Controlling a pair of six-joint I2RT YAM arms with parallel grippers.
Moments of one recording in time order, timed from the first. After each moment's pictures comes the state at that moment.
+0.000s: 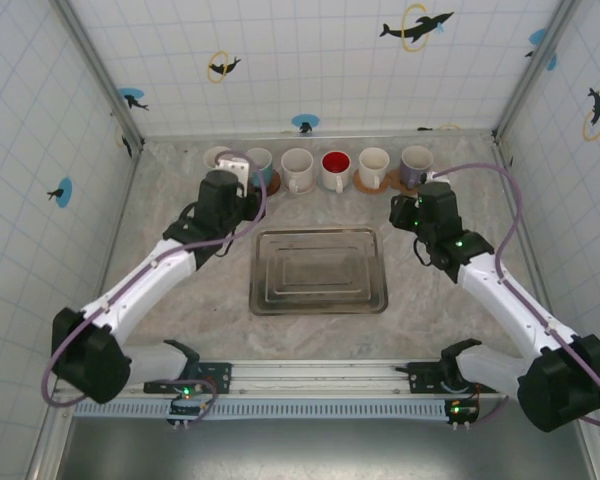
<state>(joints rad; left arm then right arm) -0.52 1.23 0.94 -0.20 -0.16 -0.17 0.41 1.11 0.83 -0.29 0.16 0.53</state>
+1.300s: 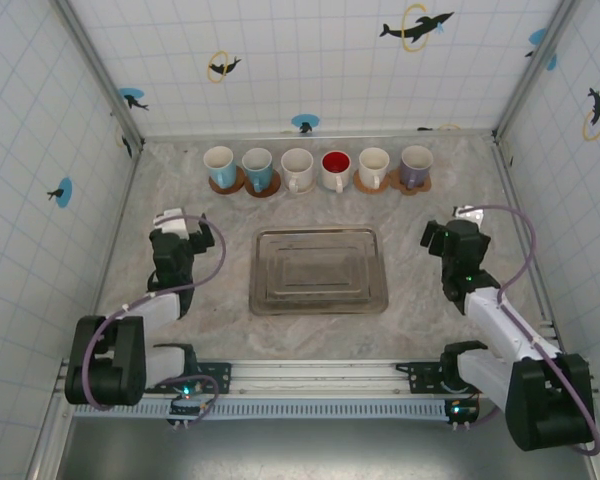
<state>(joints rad) -0.04 1.23 0.25 0.74 -0.12 -0.07 0.15 1.00 0.40 0.08 0.38 0.21</state>
